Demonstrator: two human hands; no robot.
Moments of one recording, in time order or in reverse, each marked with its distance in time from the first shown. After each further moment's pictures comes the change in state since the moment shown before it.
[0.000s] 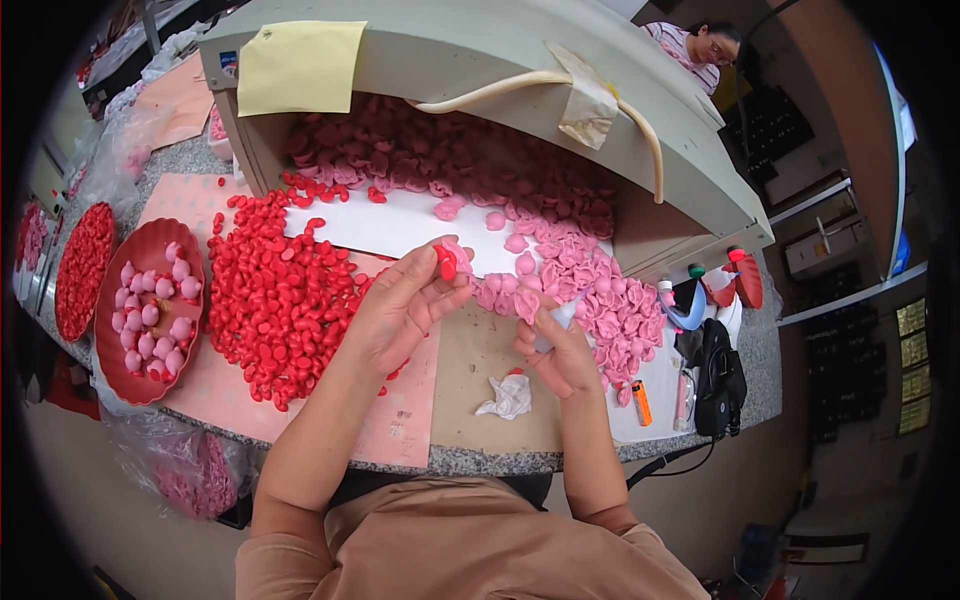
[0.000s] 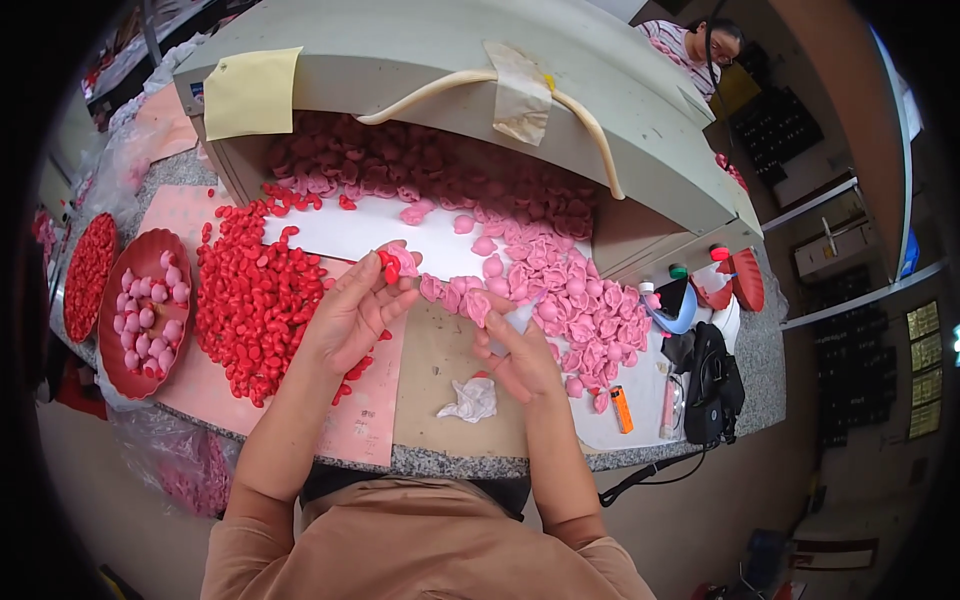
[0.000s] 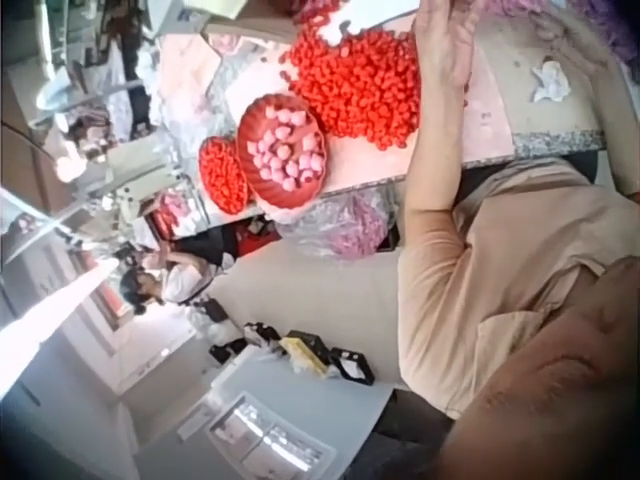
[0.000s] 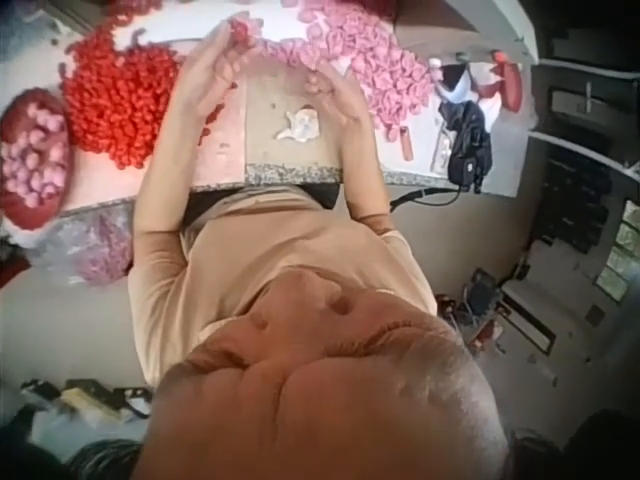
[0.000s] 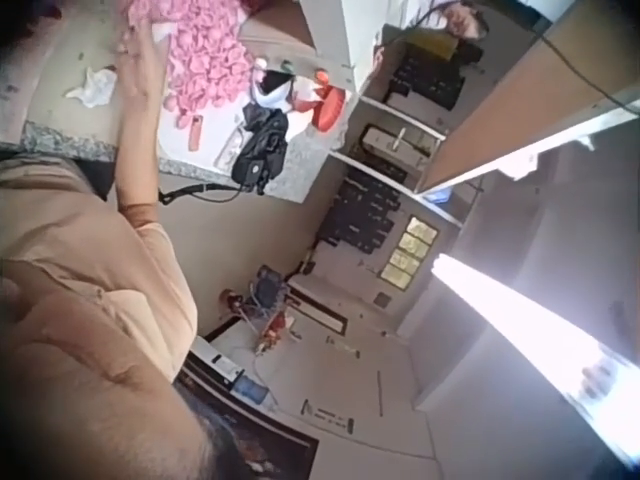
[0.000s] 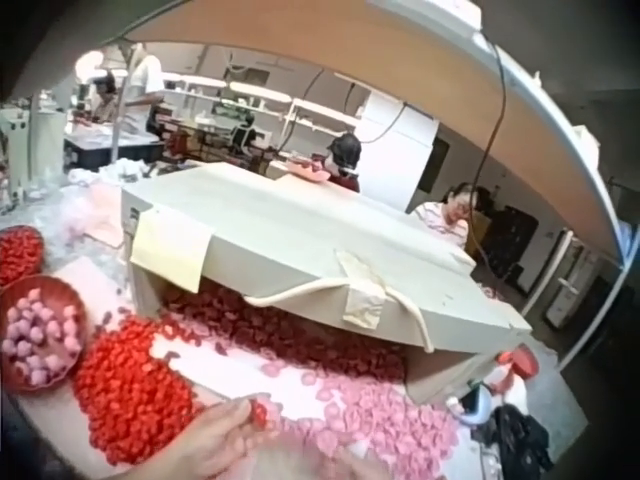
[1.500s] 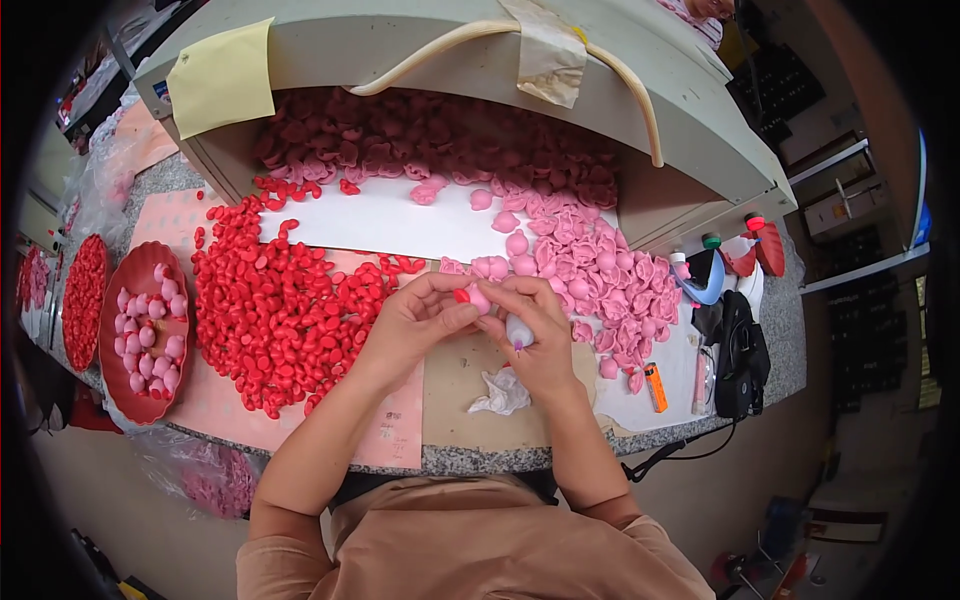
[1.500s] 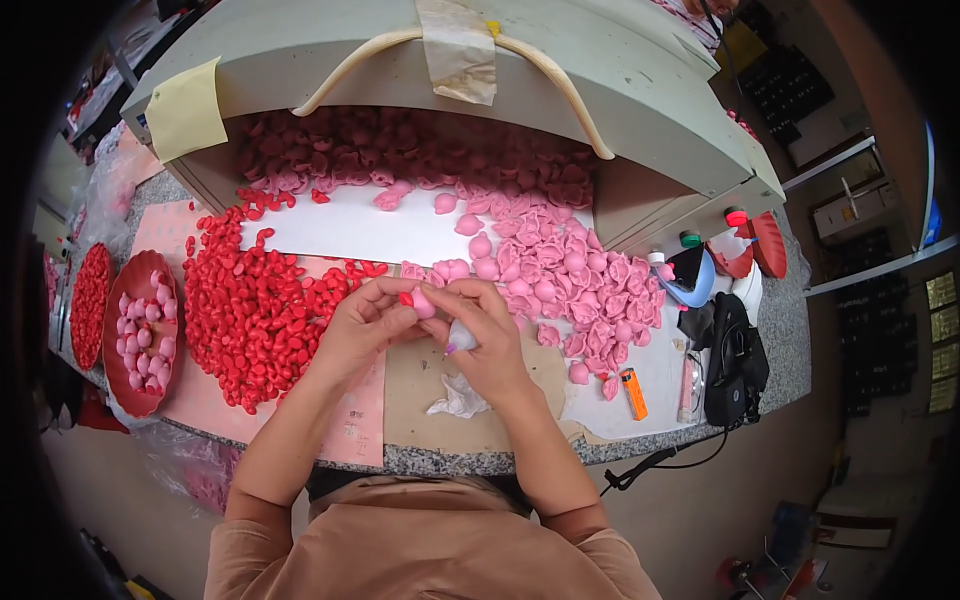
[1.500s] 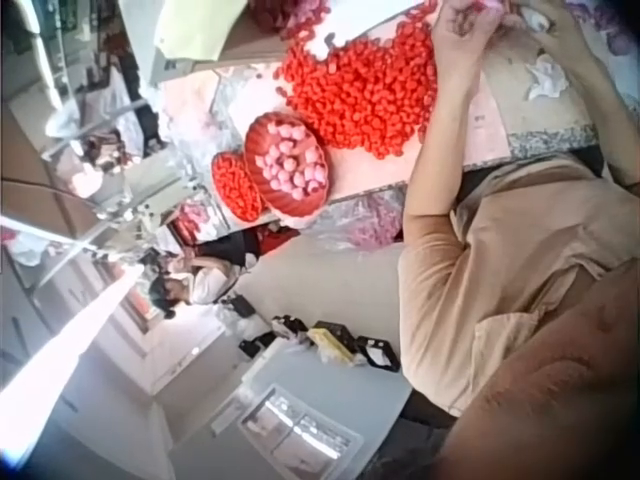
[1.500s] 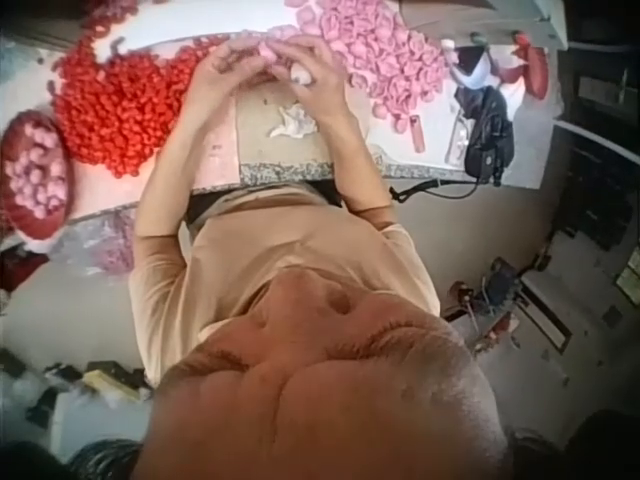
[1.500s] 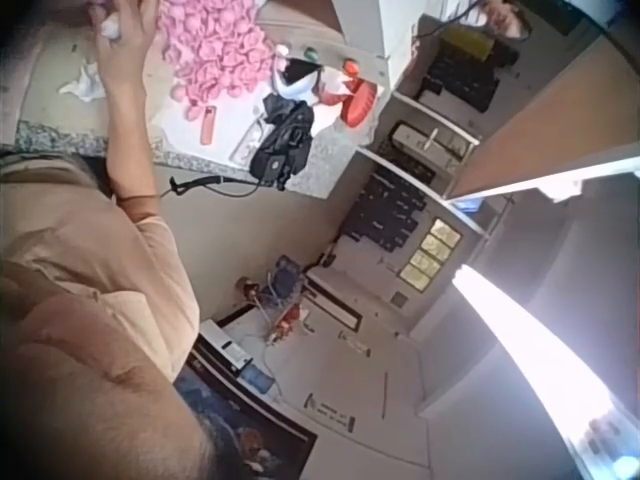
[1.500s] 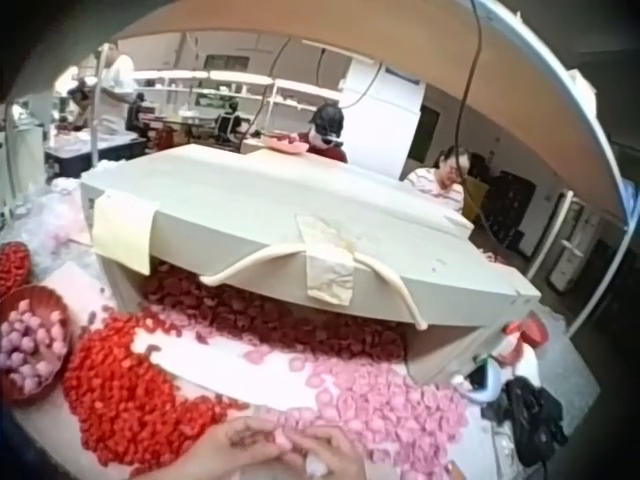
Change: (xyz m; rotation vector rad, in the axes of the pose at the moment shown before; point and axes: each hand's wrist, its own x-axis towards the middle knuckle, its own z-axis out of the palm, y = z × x) left_hand 0.000 -0.035 0.002 0.410 -0.024 -0.131; right_hand 0.006 0.013 0.016 -0.929 0.058 -0.817
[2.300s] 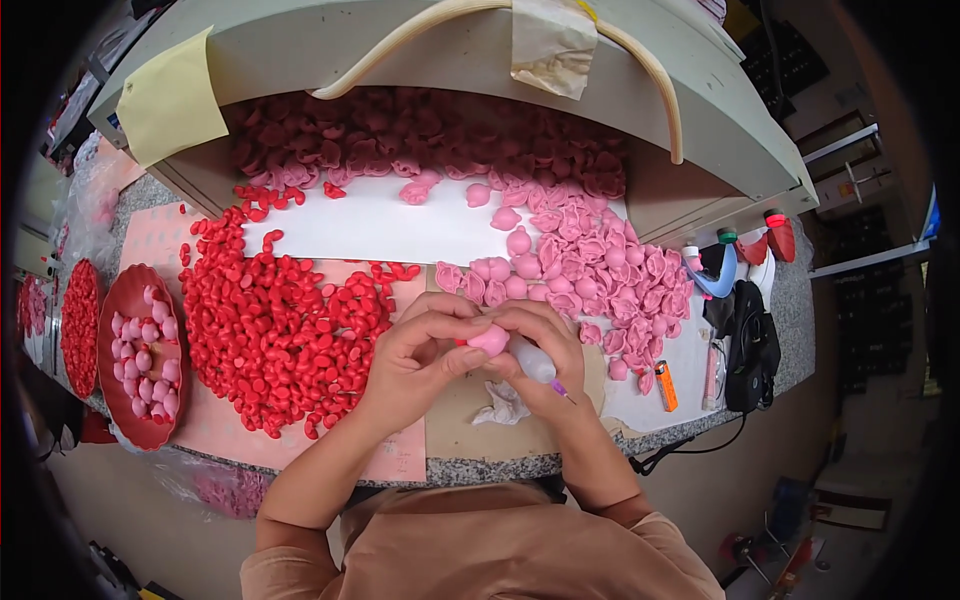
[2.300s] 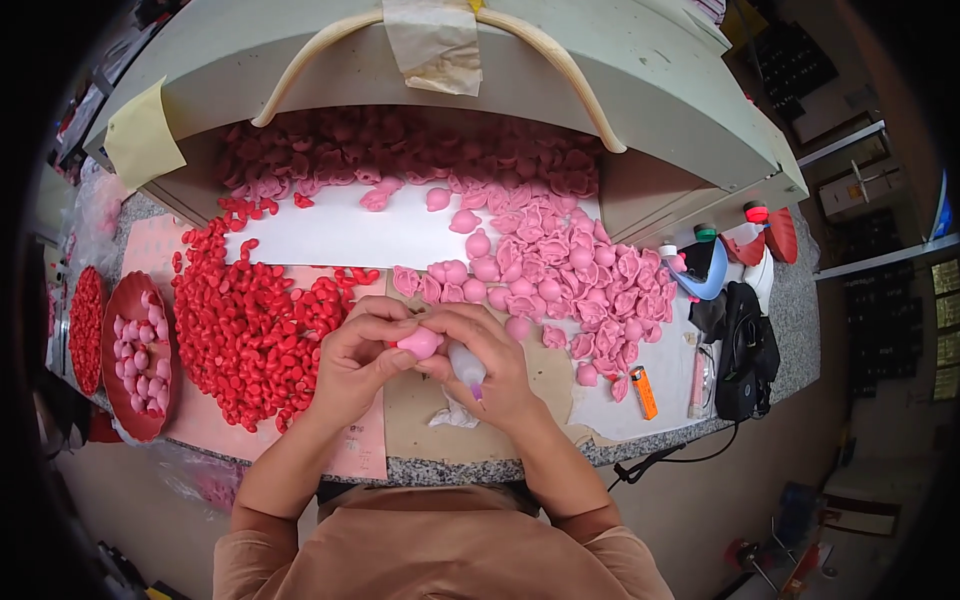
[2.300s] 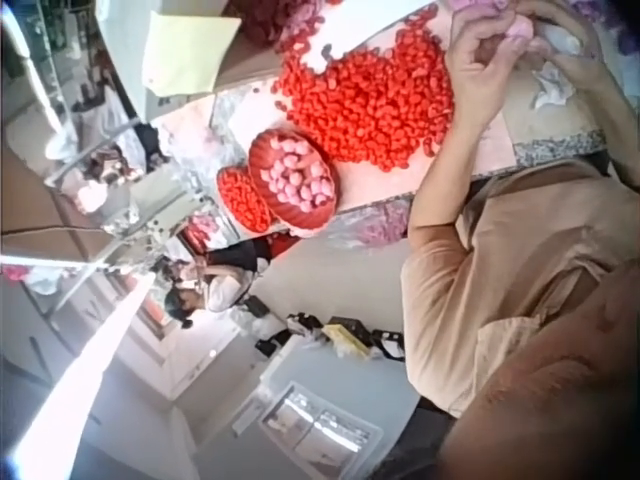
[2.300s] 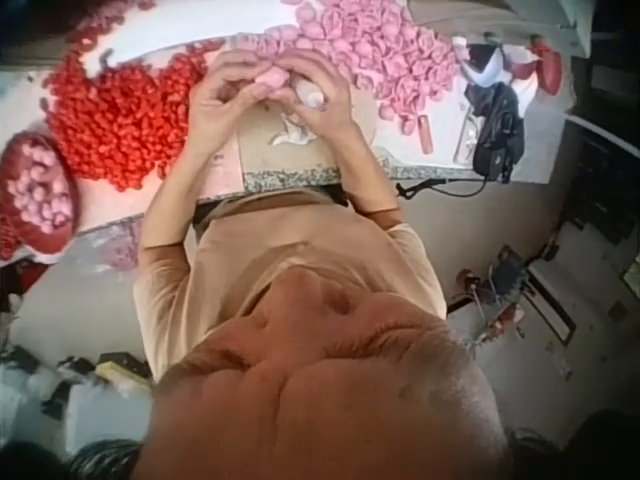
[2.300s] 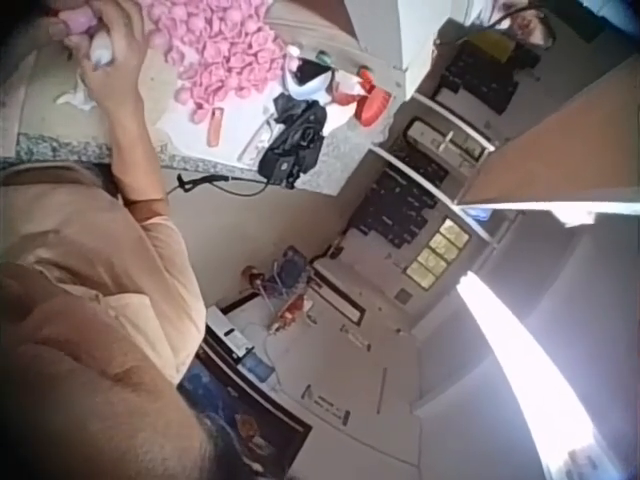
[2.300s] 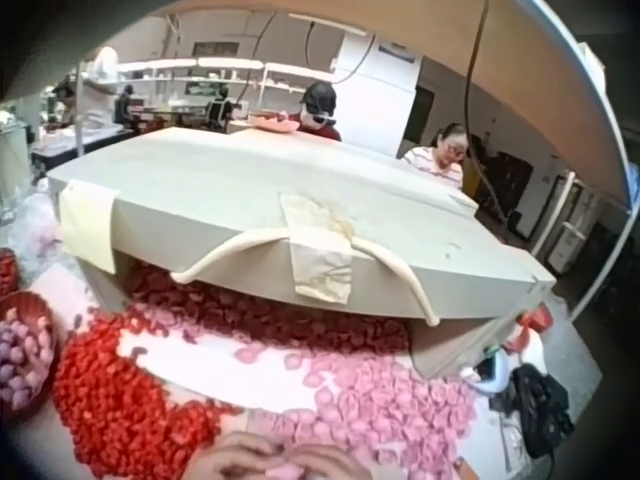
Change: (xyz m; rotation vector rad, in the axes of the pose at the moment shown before) left_hand -0.007 -0.005 0.006 0.272 -0.091 0.434; right_hand 0.003 -0.008 -0.008 0.107 -0.034 -0.015
